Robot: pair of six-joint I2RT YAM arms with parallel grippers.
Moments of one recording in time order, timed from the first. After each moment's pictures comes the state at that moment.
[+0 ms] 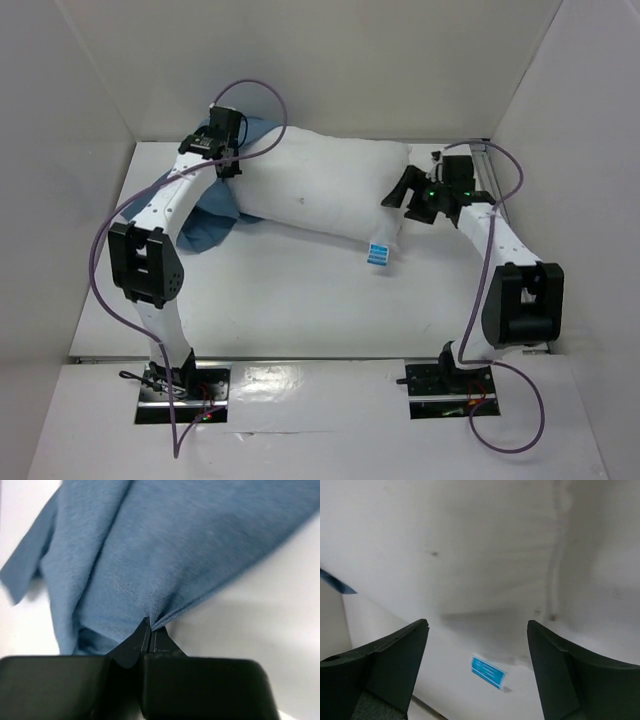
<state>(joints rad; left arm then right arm) -0.23 1.89 1.80 -0.77 -0.42 -0.22 0.00 1.49 1.12 -0.39 -0.42 0.48</state>
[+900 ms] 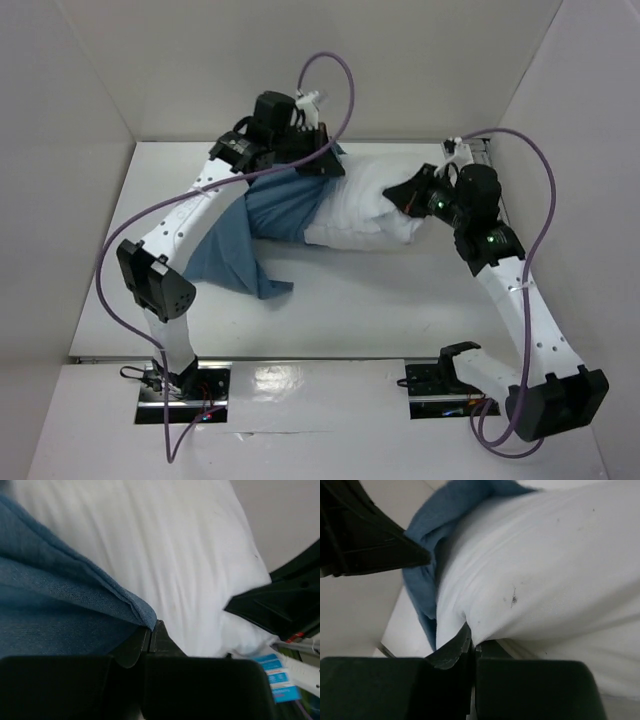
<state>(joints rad) -0.54 1.84 2.07 -0.71 0.46 -0.48 0.21 1.07 1.08 -0.25 -0.41 0.56</state>
